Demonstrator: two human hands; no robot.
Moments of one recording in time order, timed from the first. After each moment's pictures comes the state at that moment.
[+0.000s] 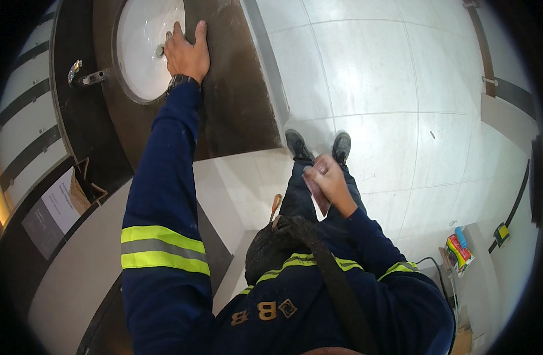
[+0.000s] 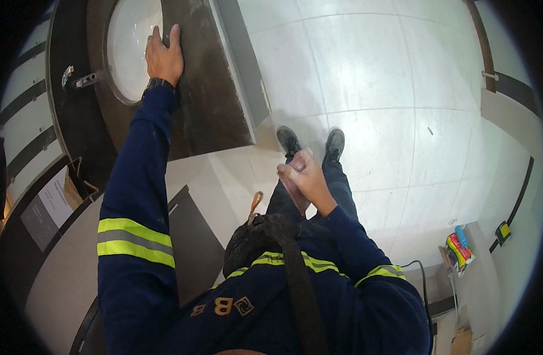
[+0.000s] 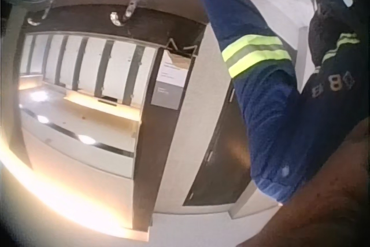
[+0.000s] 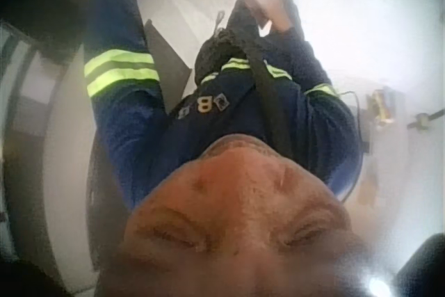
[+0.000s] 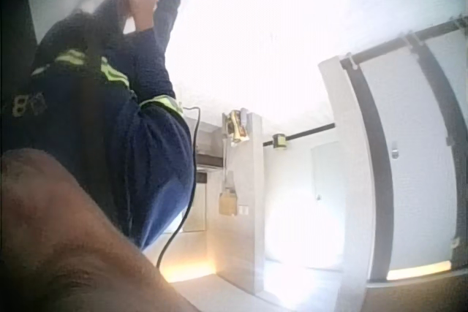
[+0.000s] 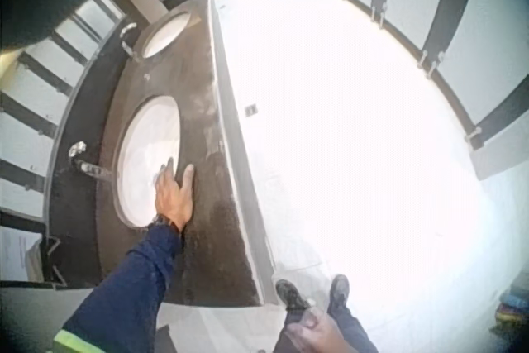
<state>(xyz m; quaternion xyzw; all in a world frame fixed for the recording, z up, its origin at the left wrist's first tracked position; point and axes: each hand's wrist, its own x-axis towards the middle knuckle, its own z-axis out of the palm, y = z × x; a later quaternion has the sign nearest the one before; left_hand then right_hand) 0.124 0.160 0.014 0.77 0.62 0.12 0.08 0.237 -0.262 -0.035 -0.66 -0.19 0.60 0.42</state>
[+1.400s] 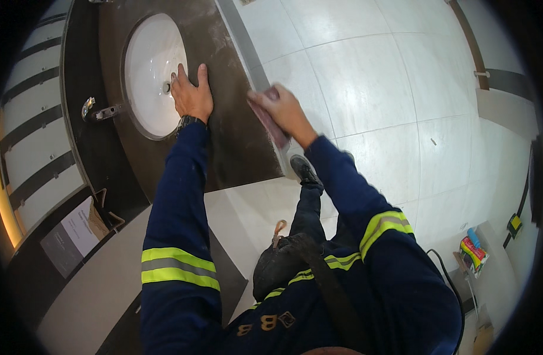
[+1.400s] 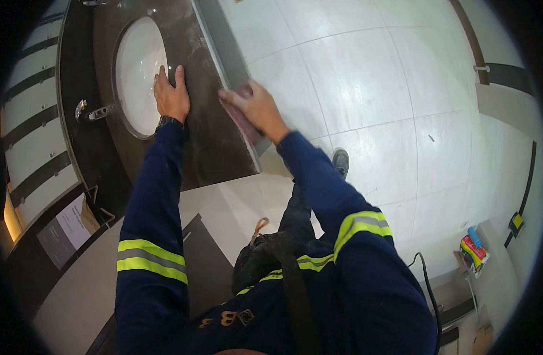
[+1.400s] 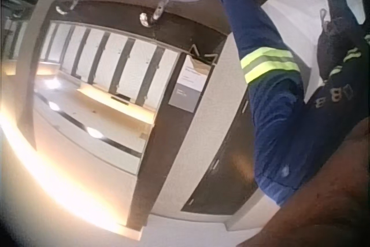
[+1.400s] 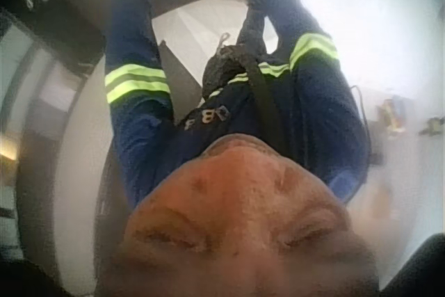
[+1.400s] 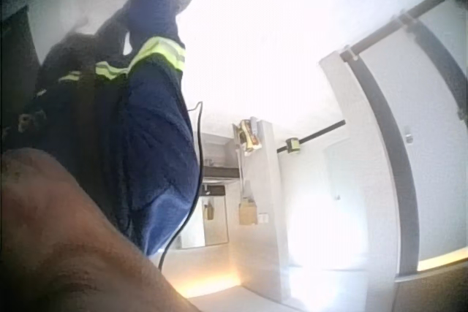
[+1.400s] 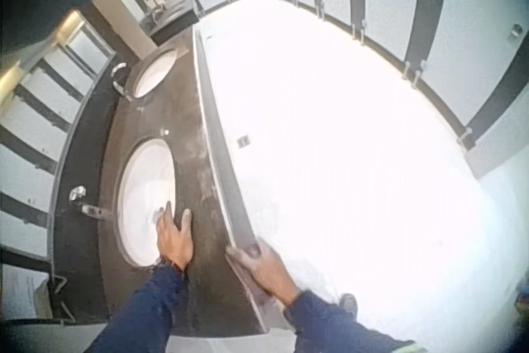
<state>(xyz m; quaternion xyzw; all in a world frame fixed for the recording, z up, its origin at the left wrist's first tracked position) 0.128 0.153 0.019 0.77 0.62 0.10 0.08 0.282 -0.025 -0.027 -0.67 -0.26 0.47 0.51</state>
